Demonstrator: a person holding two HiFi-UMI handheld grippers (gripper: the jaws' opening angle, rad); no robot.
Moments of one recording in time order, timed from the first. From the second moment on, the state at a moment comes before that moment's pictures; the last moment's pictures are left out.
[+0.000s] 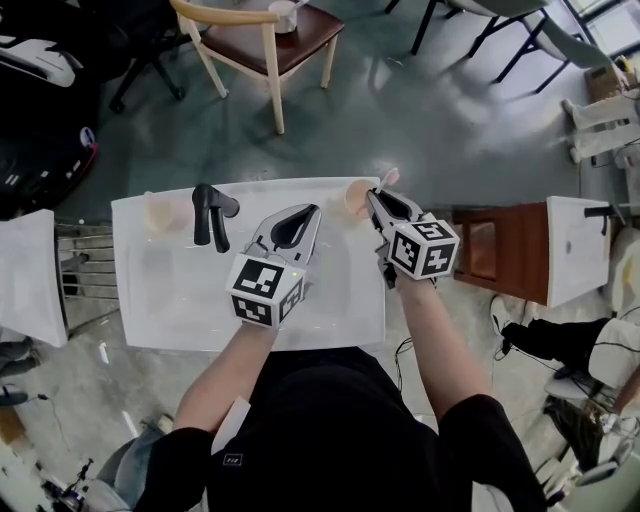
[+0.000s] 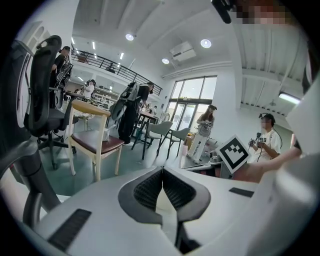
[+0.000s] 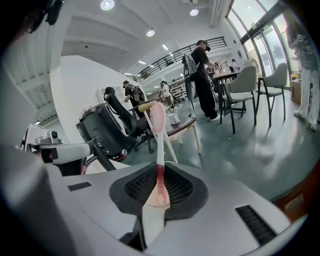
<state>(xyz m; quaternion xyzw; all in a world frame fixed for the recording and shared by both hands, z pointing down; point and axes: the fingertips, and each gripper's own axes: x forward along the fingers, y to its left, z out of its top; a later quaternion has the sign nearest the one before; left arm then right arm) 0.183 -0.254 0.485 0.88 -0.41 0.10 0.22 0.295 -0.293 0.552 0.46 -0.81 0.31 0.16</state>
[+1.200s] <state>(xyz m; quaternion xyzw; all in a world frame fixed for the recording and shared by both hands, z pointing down) 0.153 -0.242 0.392 0.87 -0.47 0.06 0.13 0.315 -0.262 0.410 0.47 -0.86 0.19 0.07</state>
